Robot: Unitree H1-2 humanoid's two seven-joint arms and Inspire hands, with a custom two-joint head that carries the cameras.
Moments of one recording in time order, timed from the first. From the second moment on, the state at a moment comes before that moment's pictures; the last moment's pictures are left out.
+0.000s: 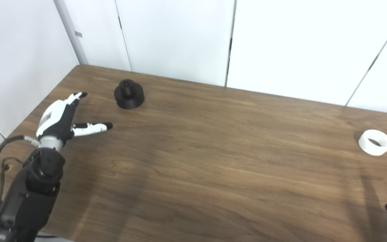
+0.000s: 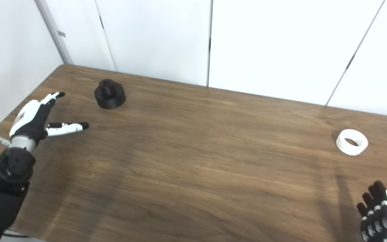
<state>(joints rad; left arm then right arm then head) -0.10 0.59 0.16 0.02 0.48 0.33 -0.05 0.37 -0.17 -0.24 -0.42 0.31 0.14 0.10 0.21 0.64</state>
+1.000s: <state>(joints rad) -0.43 0.58 -0.04 0.48 0.50 0.30 -0.04 0.37 -0.14 -0.23 -0.41 0.27 0.12 0.10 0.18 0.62</state>
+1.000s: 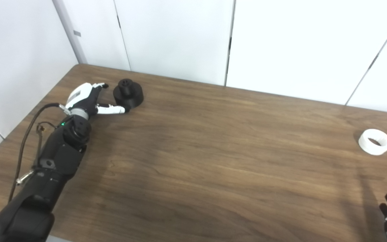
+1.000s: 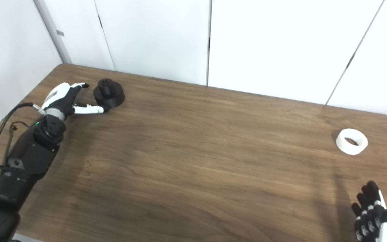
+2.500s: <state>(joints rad) -0.57 0.48 -0.07 0.76 0.43 0.25 0.16 0.38 -0.14 -0.23 -0.41 0.26 0.12 0.10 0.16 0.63</state>
